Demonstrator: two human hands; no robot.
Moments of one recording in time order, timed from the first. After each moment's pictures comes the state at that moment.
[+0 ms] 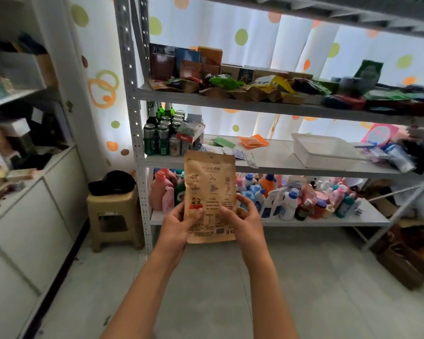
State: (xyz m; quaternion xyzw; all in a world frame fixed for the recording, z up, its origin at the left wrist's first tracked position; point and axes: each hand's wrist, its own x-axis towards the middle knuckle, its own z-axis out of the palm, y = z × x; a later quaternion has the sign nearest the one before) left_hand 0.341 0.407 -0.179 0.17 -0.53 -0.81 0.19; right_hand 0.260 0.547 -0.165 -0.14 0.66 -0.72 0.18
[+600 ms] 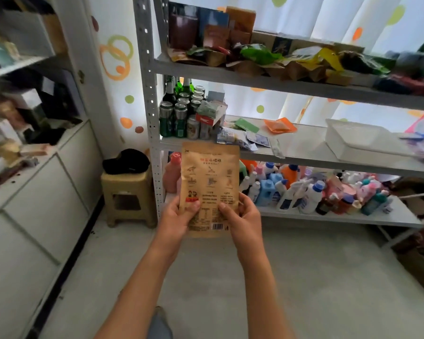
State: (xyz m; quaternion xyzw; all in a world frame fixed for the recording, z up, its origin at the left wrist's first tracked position) left_hand 0.316 0.338 -0.203 0.22 -0.56 -0.77 0.24; right_hand 0.231 0.463 -0.197 -0.14 0.64 -0.73 0.21
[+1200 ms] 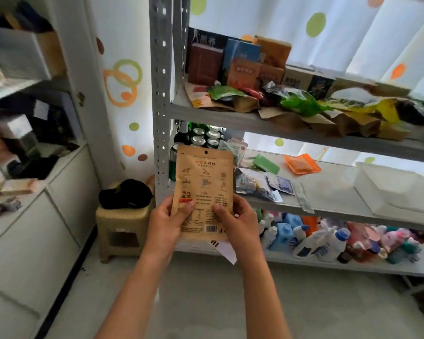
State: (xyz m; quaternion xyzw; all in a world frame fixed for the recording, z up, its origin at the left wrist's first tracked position) left_hand 0.177 0.132 -0.156 0.25 -0.55 -0.75 0.28; right_hand 0.082 0.254 -0.141 -0.16 0.70 -0.66 0.20
